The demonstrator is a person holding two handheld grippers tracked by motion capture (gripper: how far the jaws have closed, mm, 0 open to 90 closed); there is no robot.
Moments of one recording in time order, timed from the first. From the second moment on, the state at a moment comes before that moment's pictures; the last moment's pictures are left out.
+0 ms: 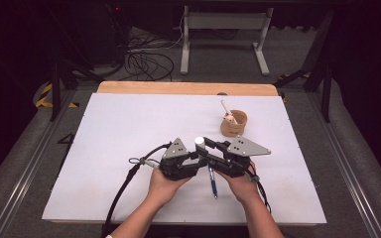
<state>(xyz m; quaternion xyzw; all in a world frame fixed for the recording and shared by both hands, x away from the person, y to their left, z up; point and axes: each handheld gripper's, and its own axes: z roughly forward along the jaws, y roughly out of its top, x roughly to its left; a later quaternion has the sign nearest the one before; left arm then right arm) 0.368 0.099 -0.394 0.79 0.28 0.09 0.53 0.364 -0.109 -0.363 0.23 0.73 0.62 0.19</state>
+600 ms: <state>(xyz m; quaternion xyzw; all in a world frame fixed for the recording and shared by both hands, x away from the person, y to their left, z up) 0.365 0.096 -0.398 0.83 0.28 0.15 0.45 0.367 -0.105 -0.364 0.22 0.76 0.59 0.17</state>
